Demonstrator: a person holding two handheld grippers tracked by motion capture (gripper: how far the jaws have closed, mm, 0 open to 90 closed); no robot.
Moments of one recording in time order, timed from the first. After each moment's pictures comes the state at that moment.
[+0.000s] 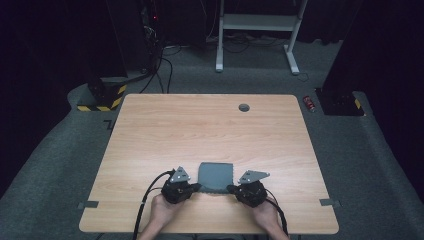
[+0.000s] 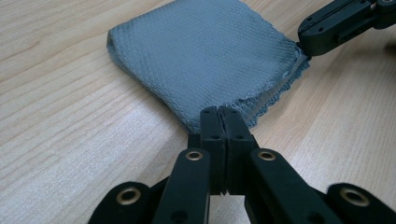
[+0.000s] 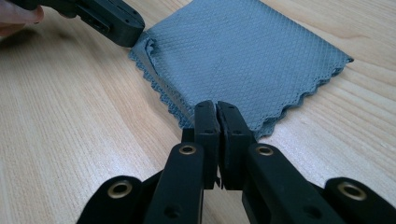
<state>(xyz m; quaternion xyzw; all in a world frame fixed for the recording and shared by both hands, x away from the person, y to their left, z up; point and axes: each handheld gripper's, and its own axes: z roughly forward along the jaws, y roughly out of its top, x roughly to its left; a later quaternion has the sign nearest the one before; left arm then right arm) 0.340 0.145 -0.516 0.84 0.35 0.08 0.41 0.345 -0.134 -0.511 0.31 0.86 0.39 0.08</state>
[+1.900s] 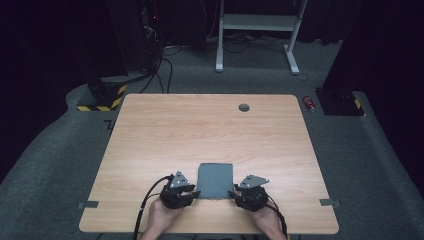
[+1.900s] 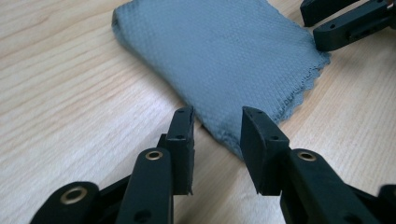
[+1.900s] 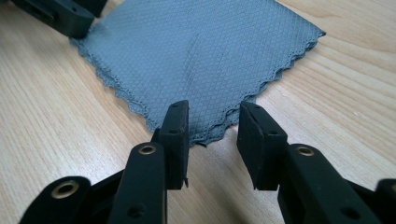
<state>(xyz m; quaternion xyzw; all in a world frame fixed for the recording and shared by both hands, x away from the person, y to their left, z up) 0.324 0.147 -0.518 0.84 0.37 0.10 0.38 0.334 -0.136 -0.519 0.32 0.86 0.36 0.13</state>
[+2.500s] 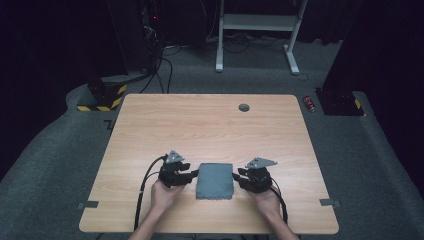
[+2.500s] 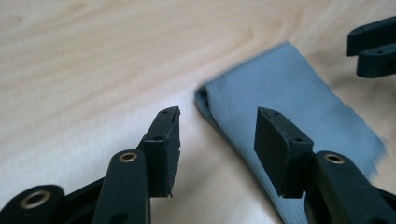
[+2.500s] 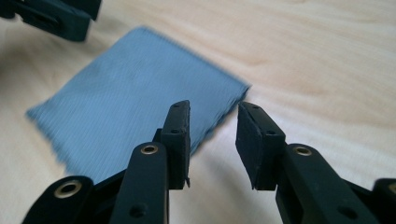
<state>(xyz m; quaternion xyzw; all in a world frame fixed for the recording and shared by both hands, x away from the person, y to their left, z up) 0.390 0.150 -0.500 0.79 0.44 0.12 0.40 0.380 -0.147 -0.499 0.38 0.83 0.40 0.12</state>
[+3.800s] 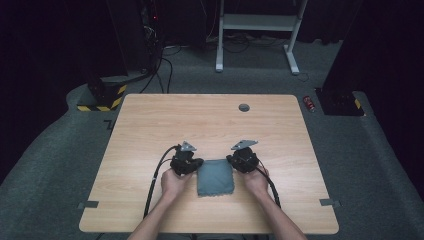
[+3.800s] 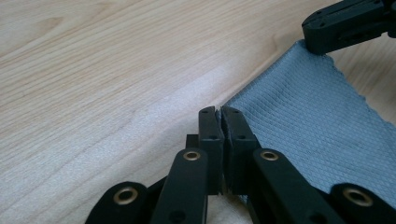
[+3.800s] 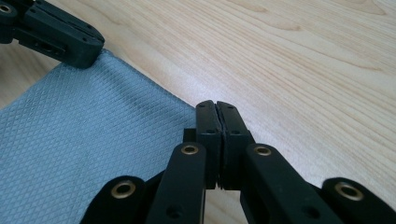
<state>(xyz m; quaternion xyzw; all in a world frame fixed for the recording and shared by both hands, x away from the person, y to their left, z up) 0.427 0.132 -0.510 0.81 0.44 0.10 0.38 0.443 -0.110 -0.501 0.36 0.85 0.34 0.14</state>
